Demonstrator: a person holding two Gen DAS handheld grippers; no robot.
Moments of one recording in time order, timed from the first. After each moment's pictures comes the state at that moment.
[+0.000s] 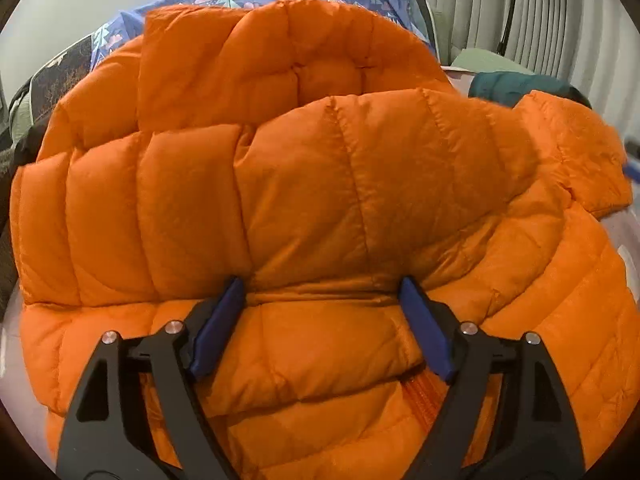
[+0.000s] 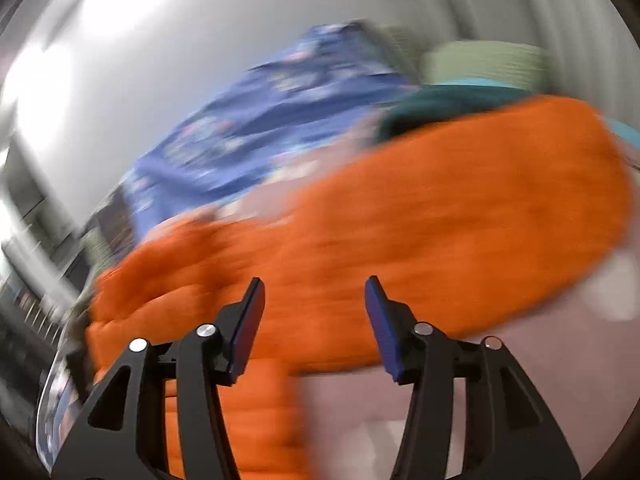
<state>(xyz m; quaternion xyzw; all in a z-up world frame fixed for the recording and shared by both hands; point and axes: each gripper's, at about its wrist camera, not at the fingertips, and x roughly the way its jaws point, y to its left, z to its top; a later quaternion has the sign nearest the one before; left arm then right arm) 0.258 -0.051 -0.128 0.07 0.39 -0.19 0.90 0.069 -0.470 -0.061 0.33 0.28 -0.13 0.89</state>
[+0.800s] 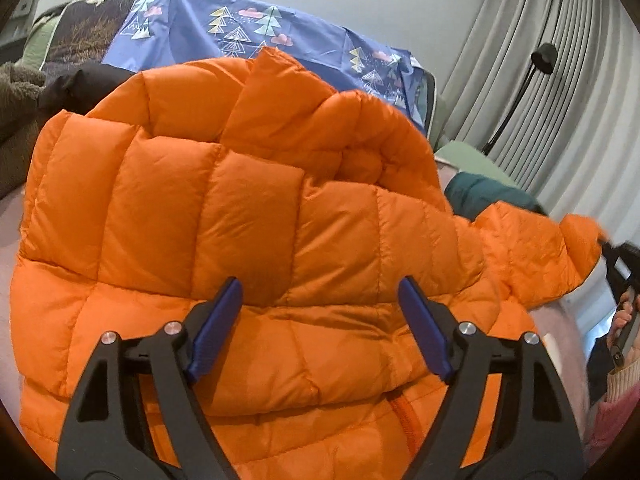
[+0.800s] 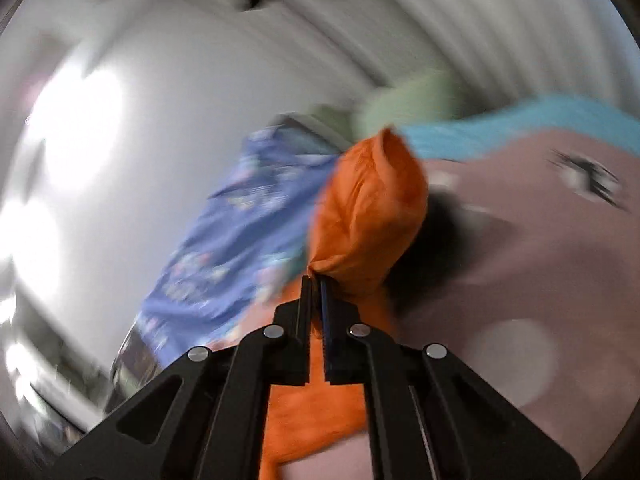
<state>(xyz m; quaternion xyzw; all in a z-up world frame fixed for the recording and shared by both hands) 0.242 0.023 -0.097 -0.12 0.34 -0.24 0.90 0.043 -0.479 0.007 0.39 0.11 -0.07 0.91</state>
